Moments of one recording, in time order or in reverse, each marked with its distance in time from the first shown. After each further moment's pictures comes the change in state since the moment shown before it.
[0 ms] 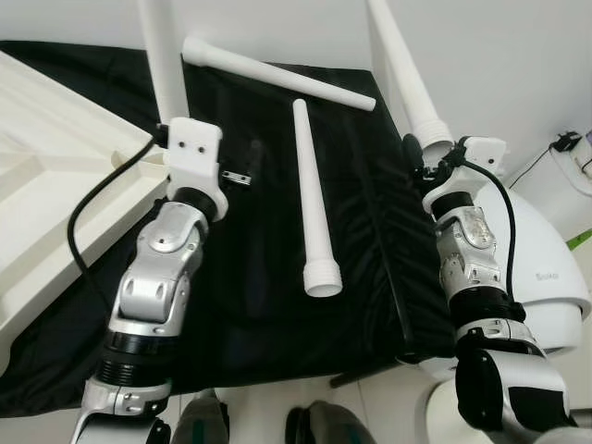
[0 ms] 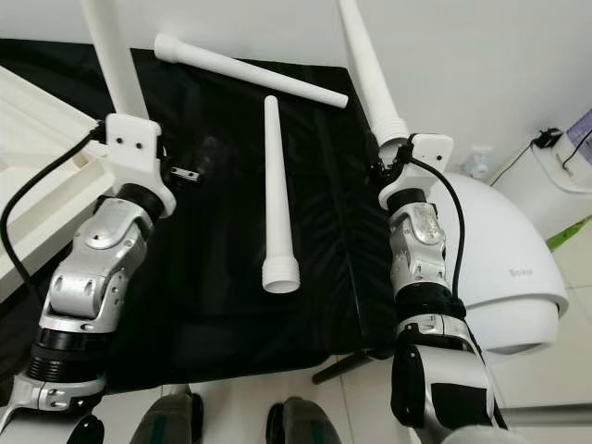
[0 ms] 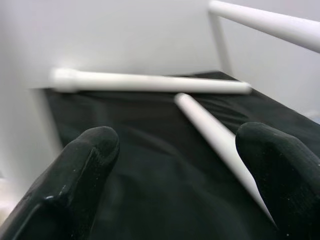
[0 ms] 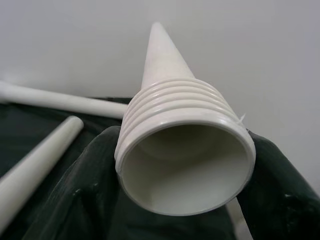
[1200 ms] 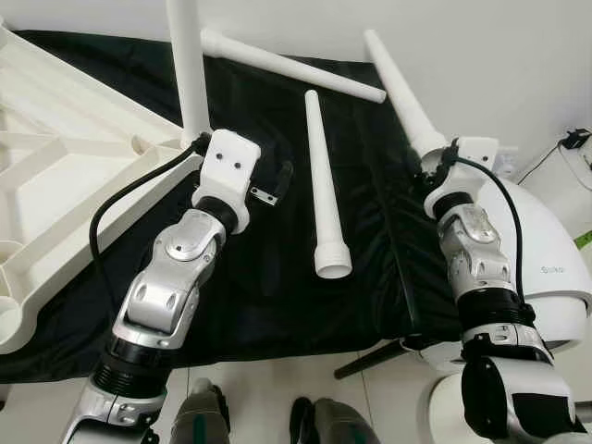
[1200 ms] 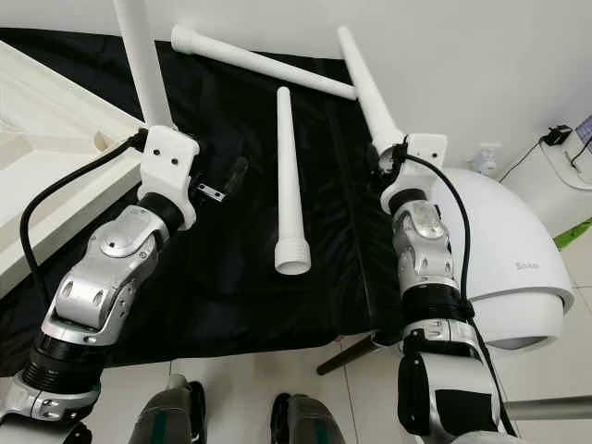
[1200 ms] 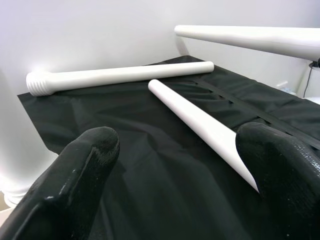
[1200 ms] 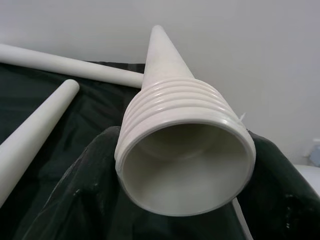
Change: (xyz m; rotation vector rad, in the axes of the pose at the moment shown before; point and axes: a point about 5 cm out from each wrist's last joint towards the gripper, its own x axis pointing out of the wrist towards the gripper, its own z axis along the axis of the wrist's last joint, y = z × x) left arm -0.007 -0.014 0.001 0.108 0.042 -0.109; right arm 0.001 -0.001 0.000 -0.055 0.143 -0.069
